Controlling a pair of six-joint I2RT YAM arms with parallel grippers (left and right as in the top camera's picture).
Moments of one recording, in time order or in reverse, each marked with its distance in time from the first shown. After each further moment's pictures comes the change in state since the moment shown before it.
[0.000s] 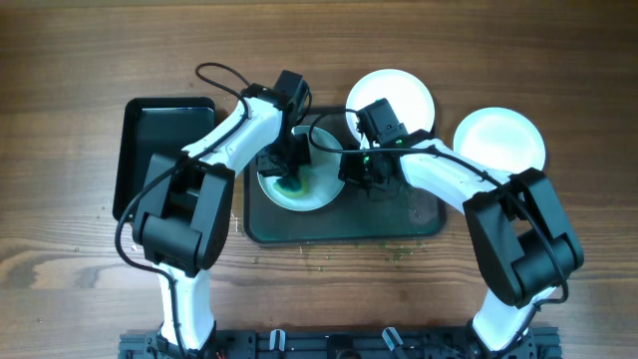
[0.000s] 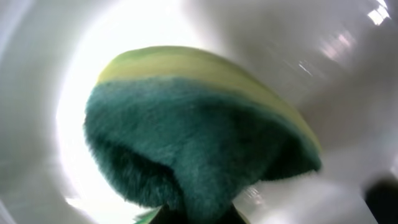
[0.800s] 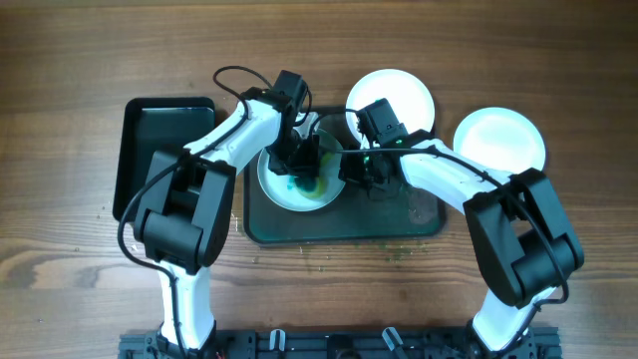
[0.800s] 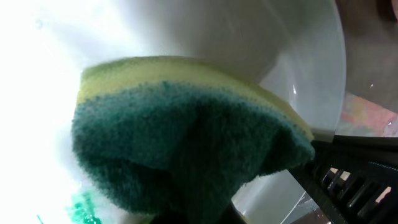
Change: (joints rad) left arm 0.009 0.015 -0.022 0.104 0.247 0.193; right arm 0.000 -0.002 0.000 -0.002 0.009 0.008
